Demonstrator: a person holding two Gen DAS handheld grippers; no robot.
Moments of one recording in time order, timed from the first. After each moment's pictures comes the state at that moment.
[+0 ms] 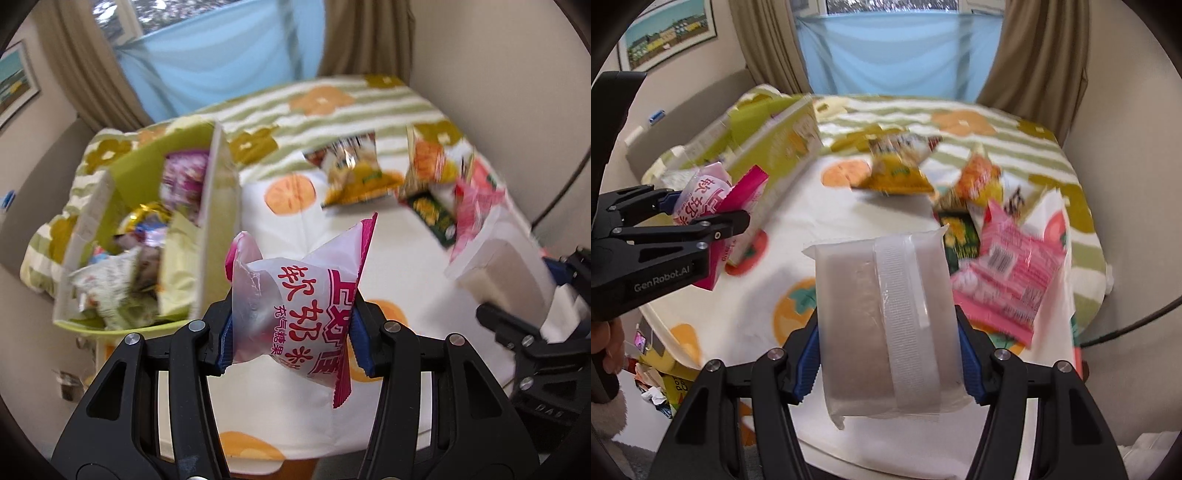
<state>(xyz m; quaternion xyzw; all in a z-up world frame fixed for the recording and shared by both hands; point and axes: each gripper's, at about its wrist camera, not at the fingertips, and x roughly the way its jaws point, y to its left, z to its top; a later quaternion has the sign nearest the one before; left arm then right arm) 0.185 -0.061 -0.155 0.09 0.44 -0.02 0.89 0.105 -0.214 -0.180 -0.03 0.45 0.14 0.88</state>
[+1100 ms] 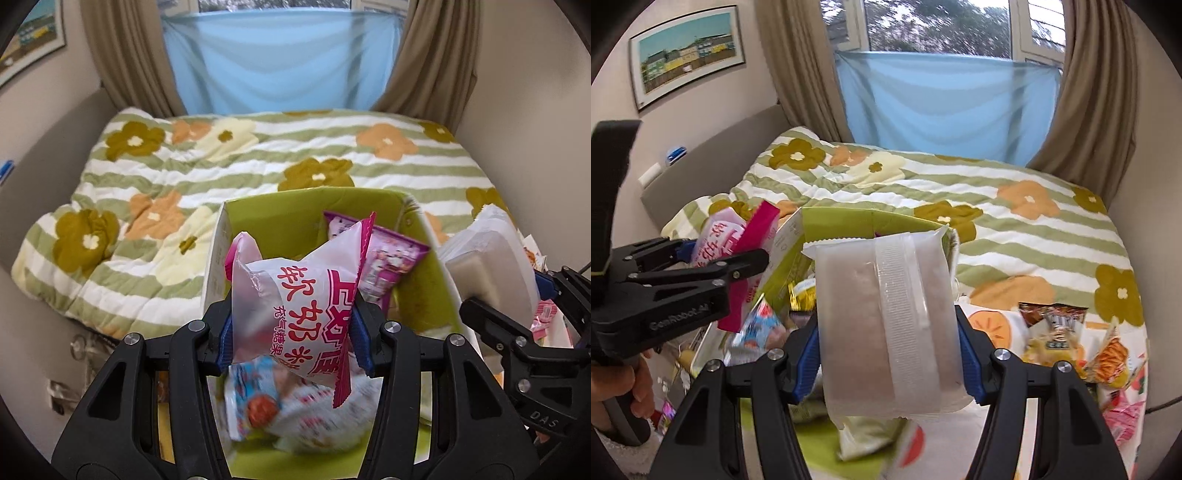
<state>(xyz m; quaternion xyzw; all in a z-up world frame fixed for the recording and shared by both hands) 0.338 0.215 -0.108 0.02 0.44 -0.03 0.90 0.243 0.023 -0.094 -0.01 0.40 0.17 0.90</state>
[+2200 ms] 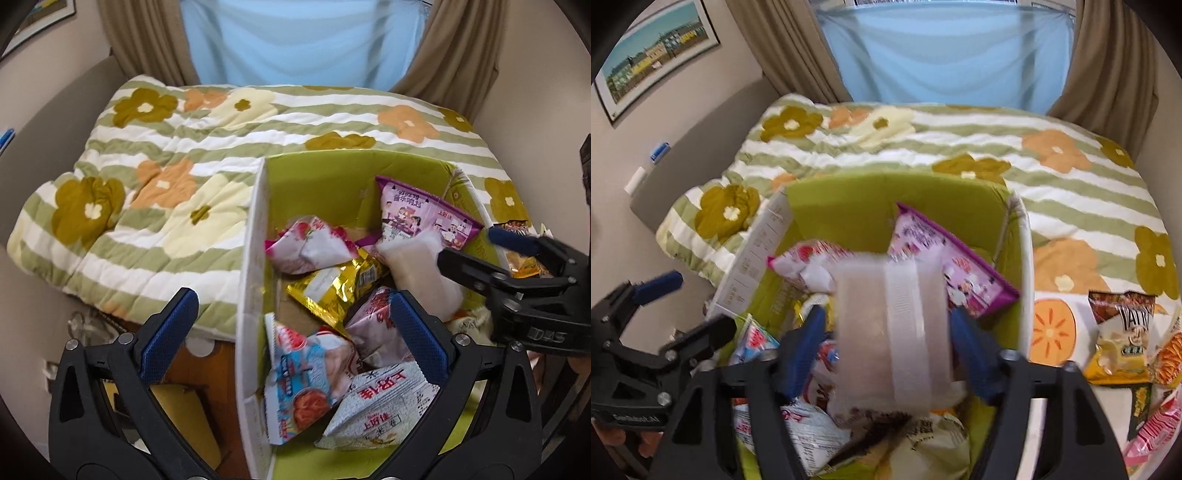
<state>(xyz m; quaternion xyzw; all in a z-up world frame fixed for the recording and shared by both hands) 0.337 0.270 -0.150 -0.01 0.48 -0.01 0.88 0.317 0.070 -0.147 0.03 0.47 0.18 0.86</state>
